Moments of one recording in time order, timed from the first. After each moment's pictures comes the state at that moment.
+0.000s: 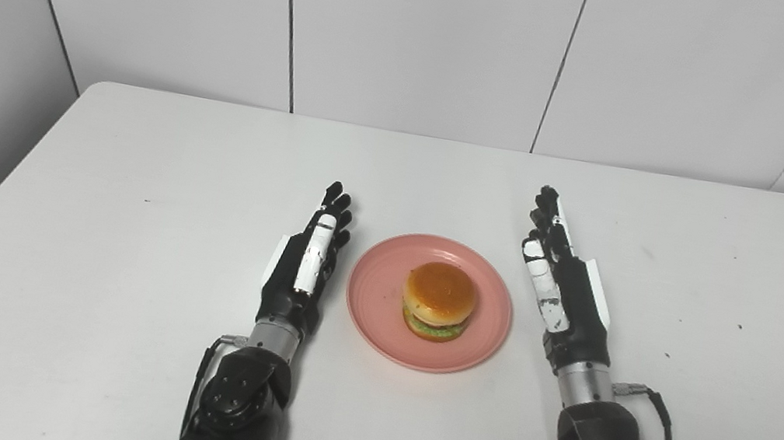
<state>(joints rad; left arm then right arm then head) -0.27 -0.12 0.01 0.27 -0.11 -0.07 -0.02 -0.28 -0.02 0.04 0.15 -0.03 -0.13 0.07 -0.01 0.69</state>
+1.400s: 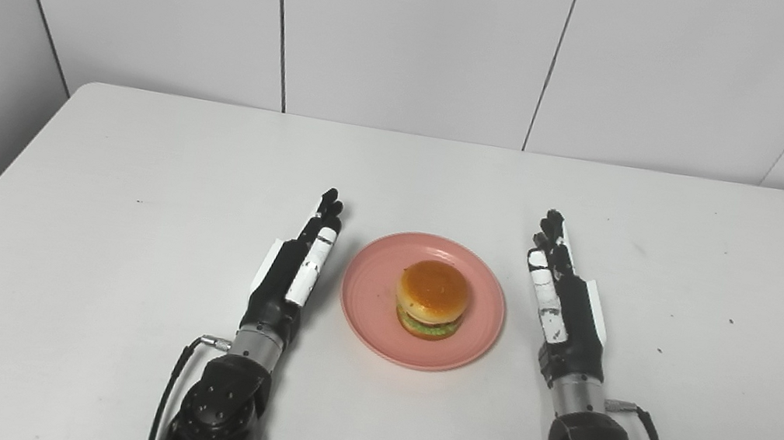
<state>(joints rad) -0.23 -0.06 -0.06 0.21 0.00 -0.05 -0.02 -0.27 0.00 0.00 0.20 0.00 -0.13 0.02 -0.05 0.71</state>
